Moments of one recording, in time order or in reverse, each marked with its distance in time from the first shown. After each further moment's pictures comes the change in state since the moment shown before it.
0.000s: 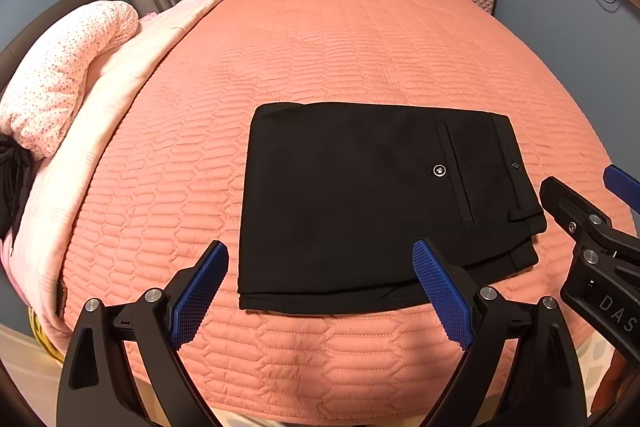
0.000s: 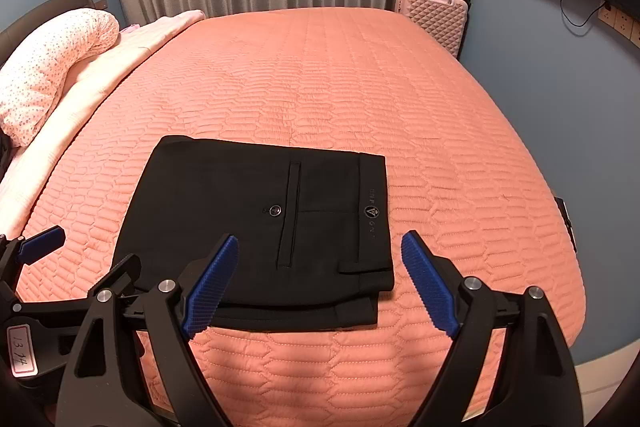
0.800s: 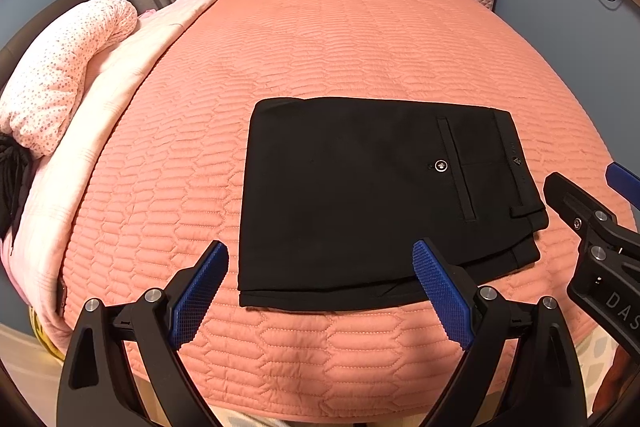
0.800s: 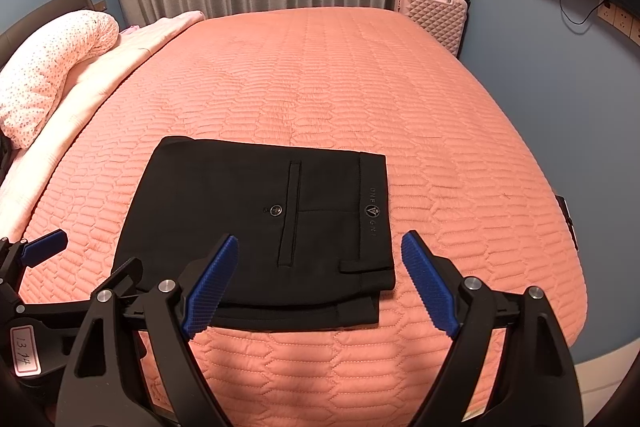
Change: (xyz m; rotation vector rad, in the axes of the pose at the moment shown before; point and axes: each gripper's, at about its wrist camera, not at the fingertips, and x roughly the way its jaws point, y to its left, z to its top) left arm 0.003 0.001 -0.001 0.001 0.015 0.001; right arm 0.000 0.000 -0.001 0.006 0.002 0.001
